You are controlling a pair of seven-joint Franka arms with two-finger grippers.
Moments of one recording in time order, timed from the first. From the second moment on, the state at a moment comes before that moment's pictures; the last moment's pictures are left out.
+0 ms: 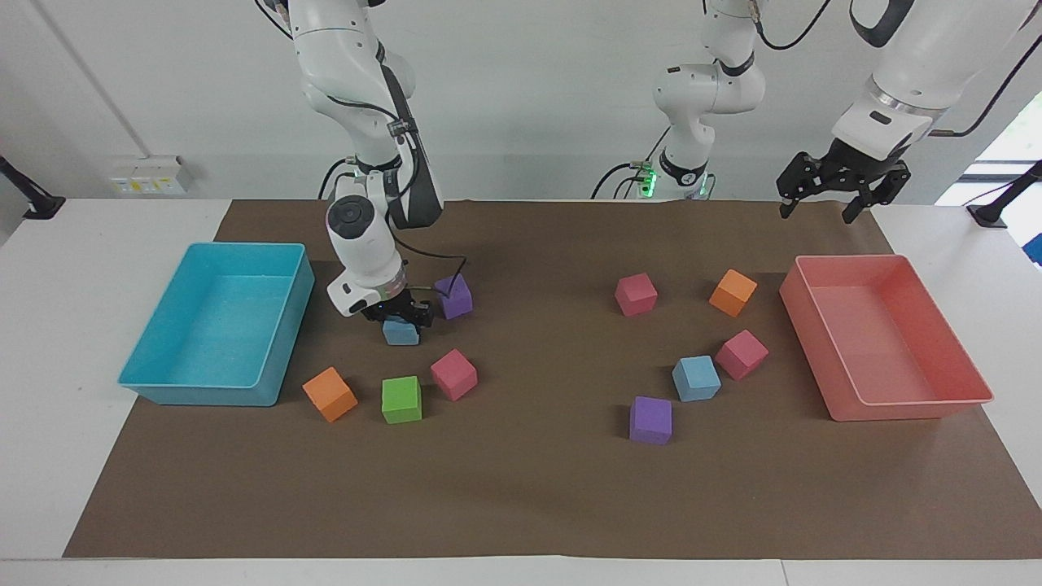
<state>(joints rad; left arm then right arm) -0.06 0.00 -0.02 -1.51 -0.03 1.50 0.06 0.28 0.20 -0.06 -2.17 0.09 2.33 0.30</state>
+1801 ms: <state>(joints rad) -0.04 -0.01 -0.01 -1.53 -0.02 1.51 0.06 0.62 0.53 -0.01 -1.55 0.06 2.04 0.61</state>
